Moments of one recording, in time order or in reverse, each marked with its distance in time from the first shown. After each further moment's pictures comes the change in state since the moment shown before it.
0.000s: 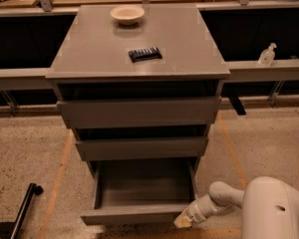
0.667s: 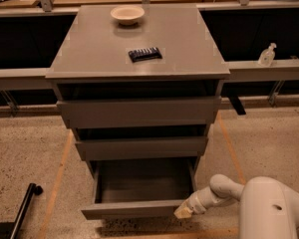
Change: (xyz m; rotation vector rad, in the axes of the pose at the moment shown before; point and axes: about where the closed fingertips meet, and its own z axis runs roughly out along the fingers) arm -0.026 -0.026 -0.011 0.030 -0.041 -0.053
